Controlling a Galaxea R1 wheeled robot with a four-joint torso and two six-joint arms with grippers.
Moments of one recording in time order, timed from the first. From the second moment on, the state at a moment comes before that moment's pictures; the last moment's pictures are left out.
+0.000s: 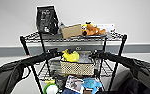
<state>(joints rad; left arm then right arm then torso) 0.15 2.70 -2.29 0.06 0.14 -0.34 -0.16 2.97 -2.51 -0.06 -0.26 0.18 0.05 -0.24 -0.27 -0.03</state>
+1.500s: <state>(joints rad) 0.16 2.29 -1.76 0.06 0.18 -0.35 -0.16 2.43 -1.77 -0.06 -0.26 0.29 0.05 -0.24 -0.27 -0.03</state>
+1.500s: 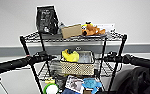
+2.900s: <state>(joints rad) 0.28 1.79 -1.12 0.06 0.17 -0.45 -0.17 1.91 -1.17 -0.06 -0.35 0.53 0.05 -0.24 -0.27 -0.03</state>
